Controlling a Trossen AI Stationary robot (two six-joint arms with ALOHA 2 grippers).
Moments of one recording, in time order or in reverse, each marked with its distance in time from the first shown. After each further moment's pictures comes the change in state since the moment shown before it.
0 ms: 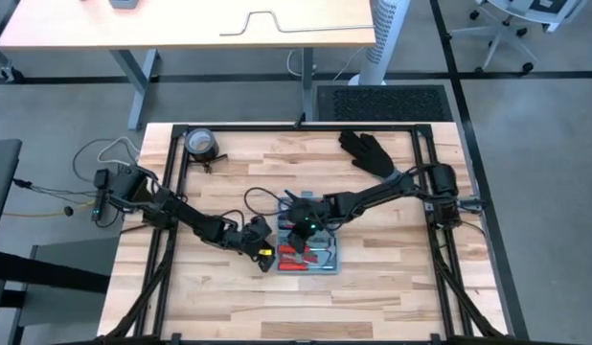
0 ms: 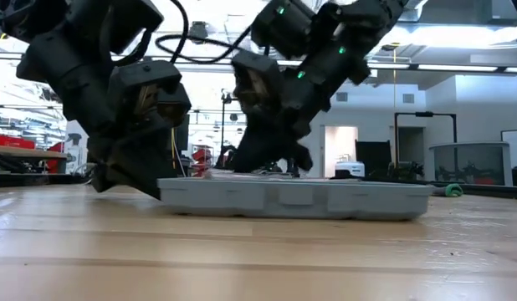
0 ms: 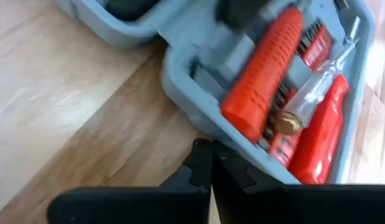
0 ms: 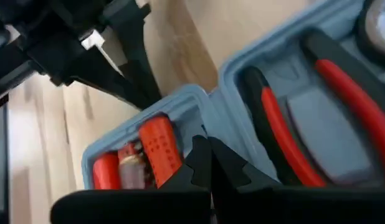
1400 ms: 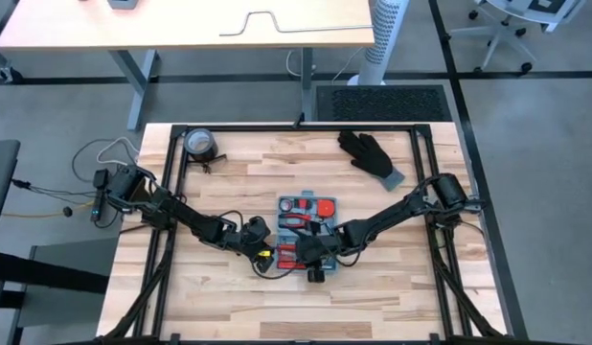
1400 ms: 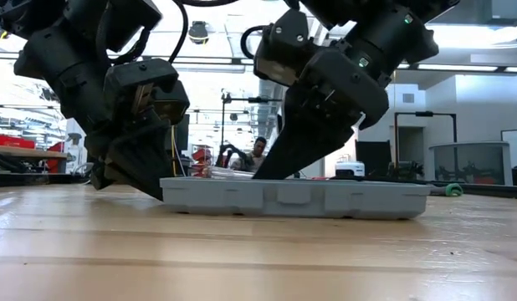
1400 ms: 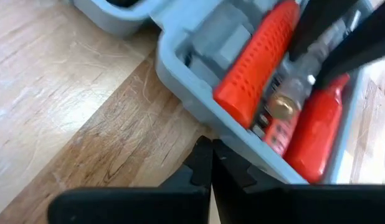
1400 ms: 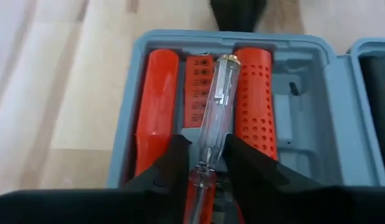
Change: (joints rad) left arm -0.002 -0.017 0.008 -0.031 -0.018 0.021; right arm 0.216 -0.021 -0.079 -0.010 0.299 -0.450
